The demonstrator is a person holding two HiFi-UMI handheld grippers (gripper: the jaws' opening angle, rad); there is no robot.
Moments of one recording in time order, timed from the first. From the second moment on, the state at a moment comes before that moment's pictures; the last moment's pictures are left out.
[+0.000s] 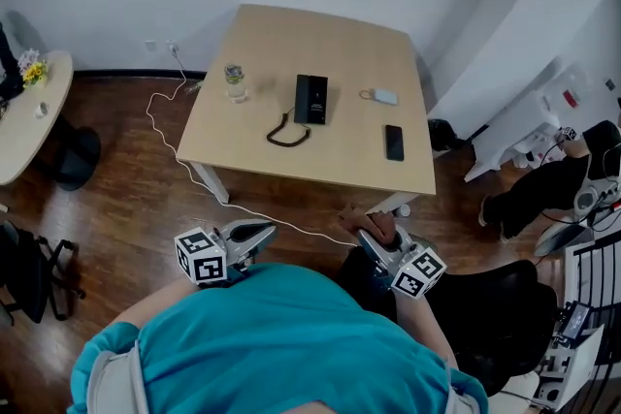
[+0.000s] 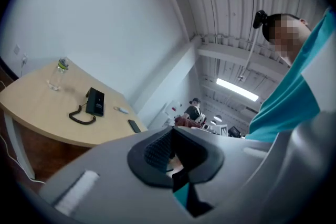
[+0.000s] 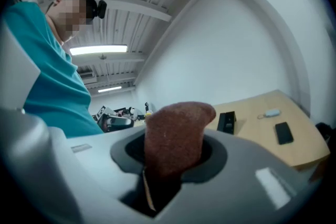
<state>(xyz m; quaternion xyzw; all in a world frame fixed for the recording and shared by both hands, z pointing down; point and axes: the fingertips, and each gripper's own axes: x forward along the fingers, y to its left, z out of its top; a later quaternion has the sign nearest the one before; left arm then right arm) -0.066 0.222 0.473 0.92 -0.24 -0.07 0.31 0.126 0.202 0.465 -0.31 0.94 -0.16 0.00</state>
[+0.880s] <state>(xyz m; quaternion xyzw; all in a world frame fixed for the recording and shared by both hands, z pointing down) -0.116 0.253 0.447 0.92 -0.27 -0.09 0.26 0.094 0.249 0.461 -0.33 0.94 -0.10 -0.05</state>
